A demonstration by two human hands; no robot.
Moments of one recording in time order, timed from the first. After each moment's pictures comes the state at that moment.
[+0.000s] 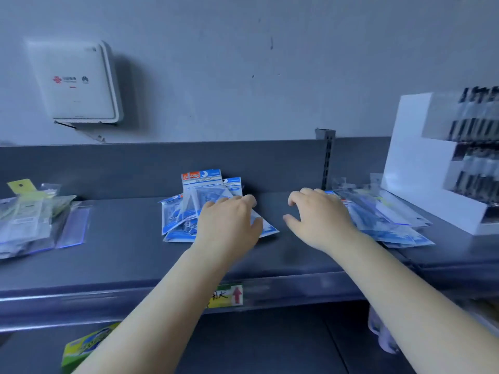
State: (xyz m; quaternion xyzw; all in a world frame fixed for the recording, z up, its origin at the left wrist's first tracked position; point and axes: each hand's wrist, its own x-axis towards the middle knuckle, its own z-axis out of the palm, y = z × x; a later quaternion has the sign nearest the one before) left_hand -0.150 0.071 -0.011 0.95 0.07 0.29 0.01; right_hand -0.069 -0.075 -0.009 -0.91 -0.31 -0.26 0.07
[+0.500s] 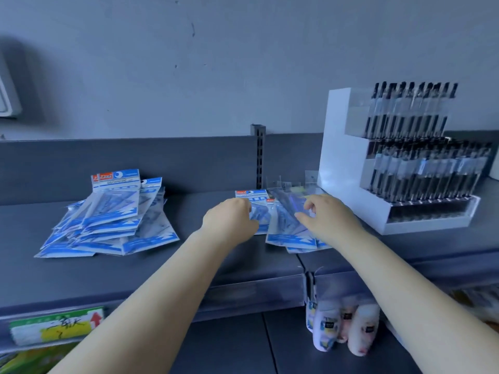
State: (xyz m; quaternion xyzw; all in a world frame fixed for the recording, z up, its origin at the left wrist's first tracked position) left_hand -0.031 -0.061 -0.016 0.98 0.10 0.12 0.11; right_hand 0.027 -0.239 -0.024 -0.95 -0.19 -0.15 0.18
